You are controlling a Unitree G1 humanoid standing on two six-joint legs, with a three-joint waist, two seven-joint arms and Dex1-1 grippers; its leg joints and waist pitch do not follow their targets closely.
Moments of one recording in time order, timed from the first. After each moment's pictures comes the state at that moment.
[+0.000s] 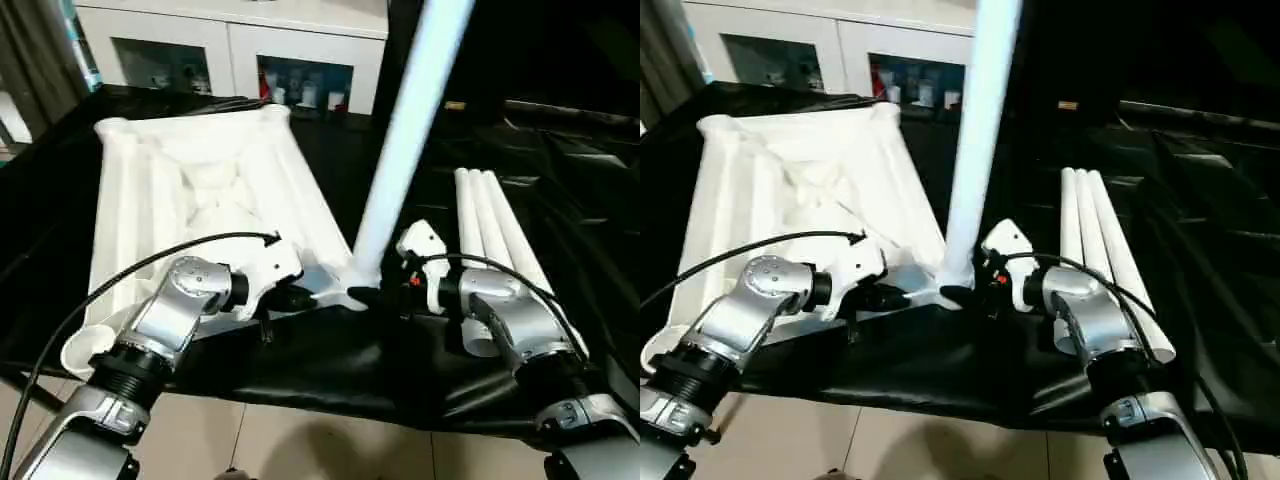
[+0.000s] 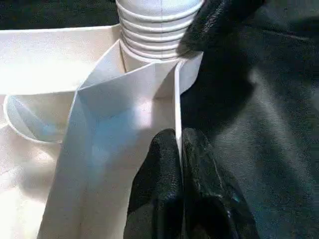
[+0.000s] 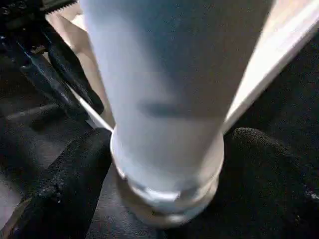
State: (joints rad) left arm -0.53 0.39 -0.32 0.40 0.03 0.23 -1.09; right arm -0.53 -0.31 0.17 0.55 0.11 0.16 0.98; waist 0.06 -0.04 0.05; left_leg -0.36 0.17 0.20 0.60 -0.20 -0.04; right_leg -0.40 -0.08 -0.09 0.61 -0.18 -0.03
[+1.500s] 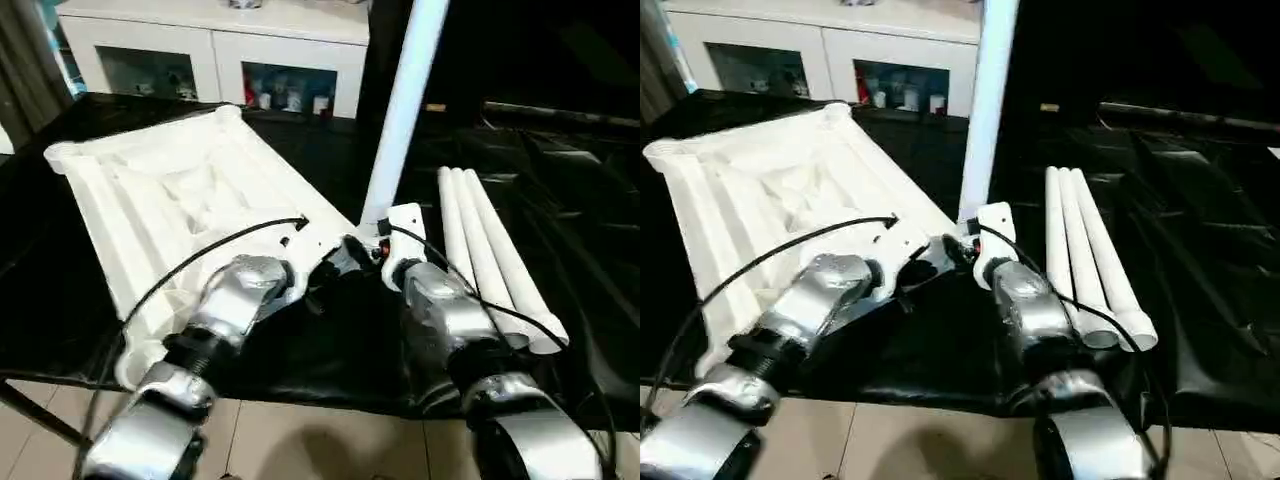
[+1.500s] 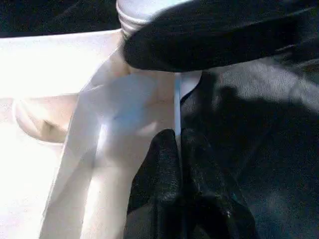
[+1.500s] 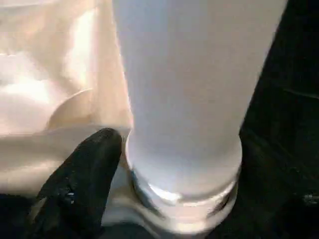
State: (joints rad) left arm -0.64 0.19 -0.28 0.58 0.11 0.33 -0.71; right arm -0.64 -0.05 0.02 0.82 0.10 0.09 0.40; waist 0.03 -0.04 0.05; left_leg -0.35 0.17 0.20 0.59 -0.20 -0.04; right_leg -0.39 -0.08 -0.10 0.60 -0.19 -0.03
